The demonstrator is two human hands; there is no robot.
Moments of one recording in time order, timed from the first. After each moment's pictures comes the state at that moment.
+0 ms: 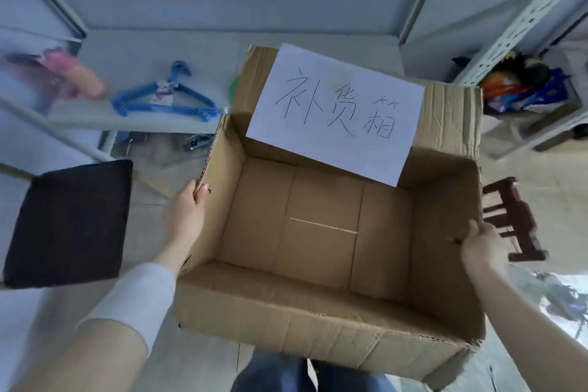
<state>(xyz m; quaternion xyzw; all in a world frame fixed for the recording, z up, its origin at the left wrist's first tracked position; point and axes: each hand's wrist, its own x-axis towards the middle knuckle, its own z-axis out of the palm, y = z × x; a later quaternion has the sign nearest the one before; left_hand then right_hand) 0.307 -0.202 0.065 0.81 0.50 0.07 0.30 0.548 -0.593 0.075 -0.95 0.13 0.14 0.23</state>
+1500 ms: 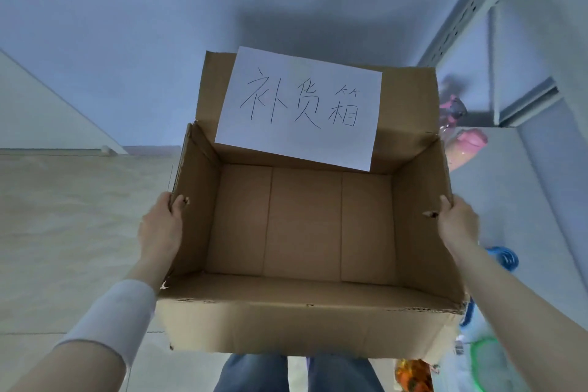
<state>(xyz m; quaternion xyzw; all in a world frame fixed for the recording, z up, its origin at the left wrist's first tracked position) 0.012 -0.062 0.064 0.18 0.95 0.22 0.15 0.371 0.211 0.075 -0.72 -0.64 0.24 0.10</state>
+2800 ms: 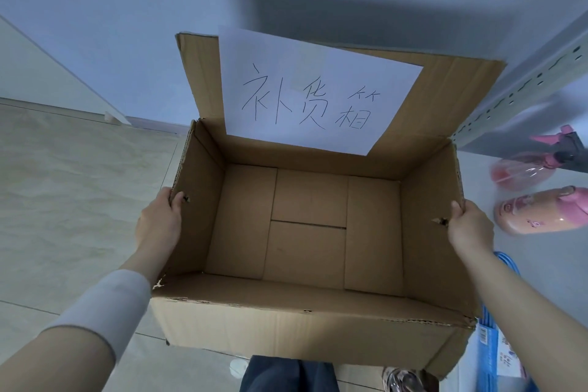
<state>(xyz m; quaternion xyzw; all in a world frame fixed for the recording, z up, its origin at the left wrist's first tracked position) -0.033 0.044 -0.077 0.09 0.97 0.16 0.15 0.284 0.373 -0.076 -0.68 -0.69 0.25 0.00</state>
